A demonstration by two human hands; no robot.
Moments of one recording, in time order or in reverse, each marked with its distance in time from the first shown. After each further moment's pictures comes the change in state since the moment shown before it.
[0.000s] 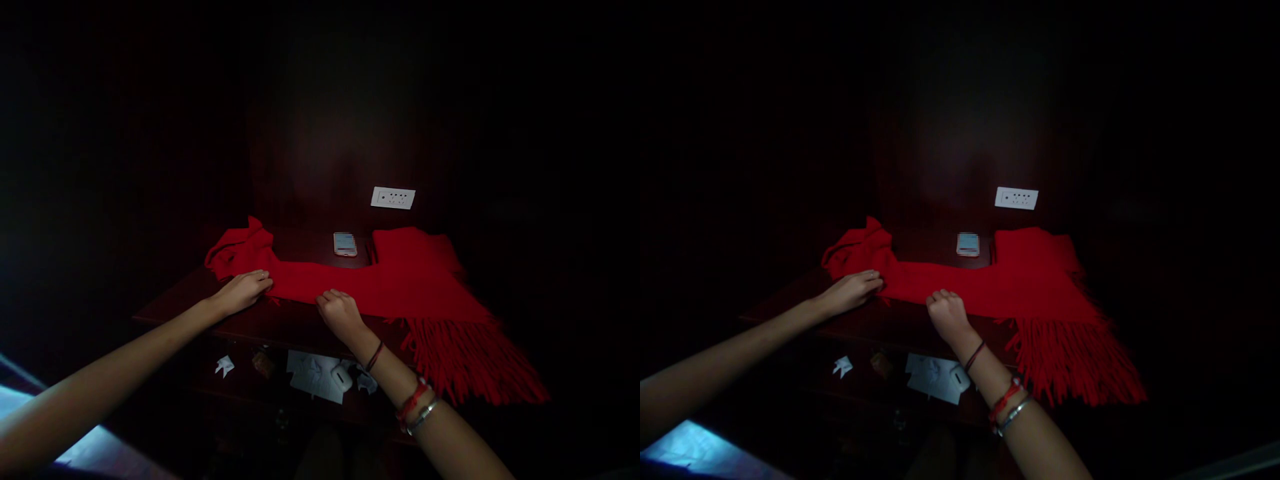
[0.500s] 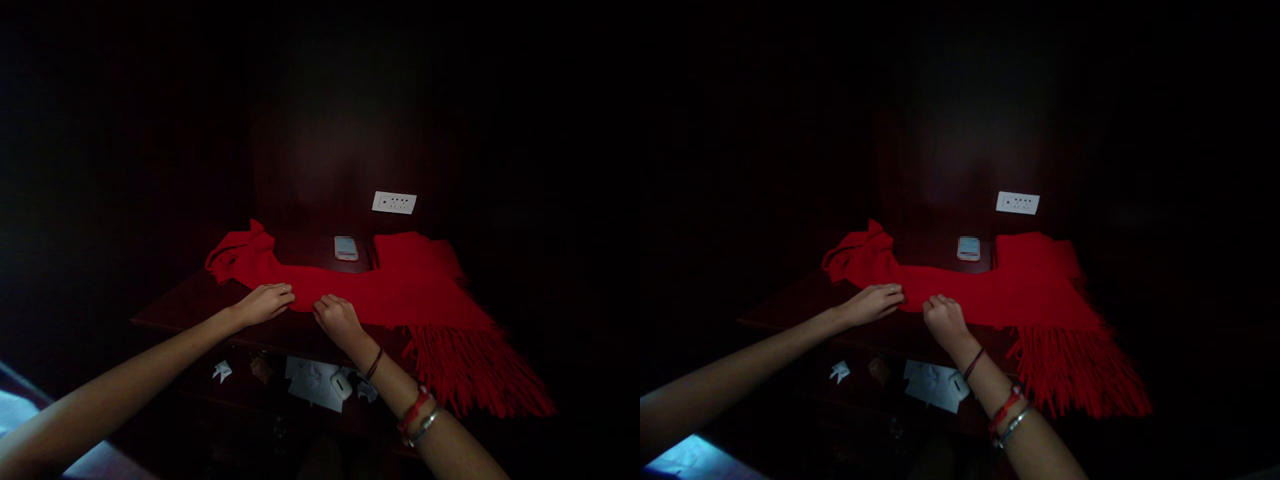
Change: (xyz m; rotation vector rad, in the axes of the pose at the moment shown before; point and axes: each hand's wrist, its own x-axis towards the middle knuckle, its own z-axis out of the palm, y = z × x) left_hand 0.025 0.038 0.011 0.009 0.019 0.140; right_hand 0.003 -0.003 0.004 0.027 0.041 -0.037
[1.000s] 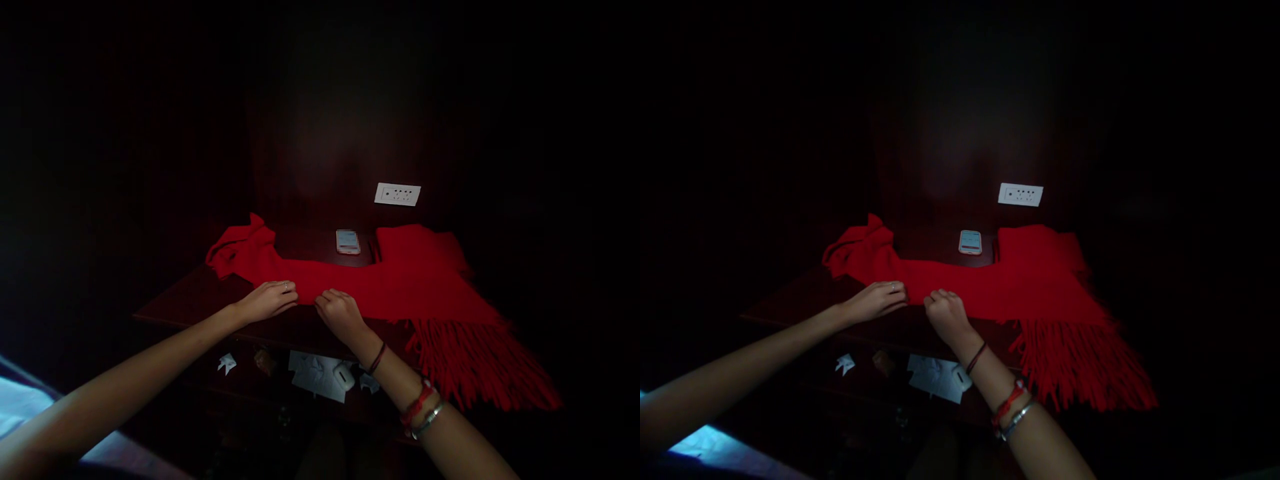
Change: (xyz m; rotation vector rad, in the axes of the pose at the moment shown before) left_hand 0.001 0.004 -0.003 -0.006 0.022 0.051; right_hand 0.001 0.000 0.001 -0.003 0.005 -0.009
